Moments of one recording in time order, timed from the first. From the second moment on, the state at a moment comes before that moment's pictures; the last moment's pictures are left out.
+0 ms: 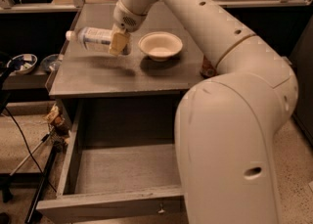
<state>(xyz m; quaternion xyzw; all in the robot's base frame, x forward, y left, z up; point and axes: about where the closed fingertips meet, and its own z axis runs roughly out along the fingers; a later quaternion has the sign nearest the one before) 0.721 0.121 0.883 -0.69 0.67 0.12 0.25</state>
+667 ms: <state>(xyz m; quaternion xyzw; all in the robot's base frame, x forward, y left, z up) 0.699 0.112 0.905 -0.69 0.66 0.11 0.27</state>
